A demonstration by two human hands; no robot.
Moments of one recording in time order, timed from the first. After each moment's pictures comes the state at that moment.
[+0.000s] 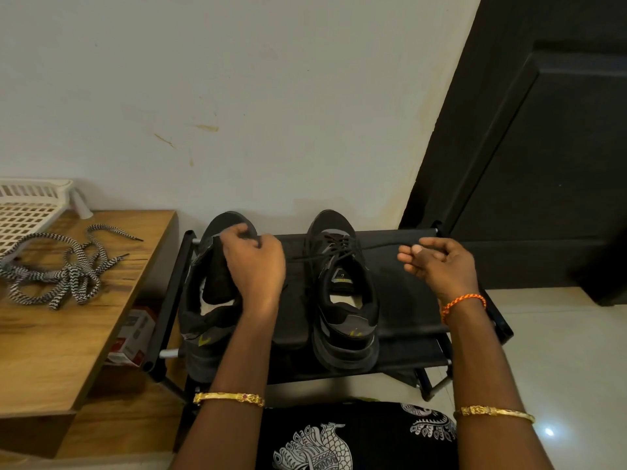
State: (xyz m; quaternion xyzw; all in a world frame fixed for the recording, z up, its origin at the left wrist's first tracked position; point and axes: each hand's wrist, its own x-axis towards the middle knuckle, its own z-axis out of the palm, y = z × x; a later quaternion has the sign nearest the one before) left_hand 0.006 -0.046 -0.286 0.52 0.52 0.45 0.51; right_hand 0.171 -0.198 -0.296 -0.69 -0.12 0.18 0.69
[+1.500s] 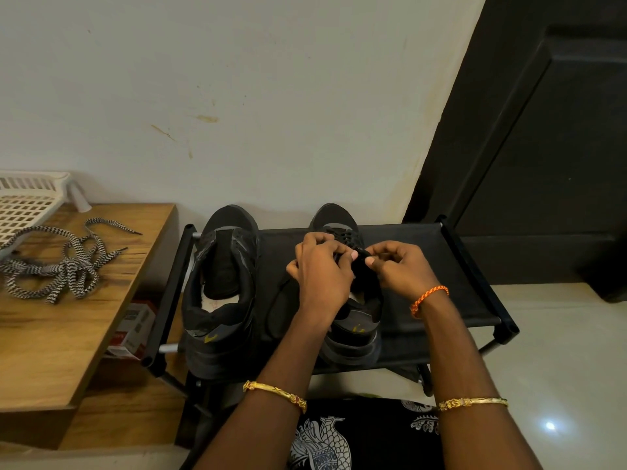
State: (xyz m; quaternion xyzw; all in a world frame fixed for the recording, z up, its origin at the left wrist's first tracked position) left_hand 0.055 -0.084 -0.323 0.80 0.40 0.28 0.36; right_hand 0.157 -0.165 -0.313 -0.78 -0.27 0.25 0.50
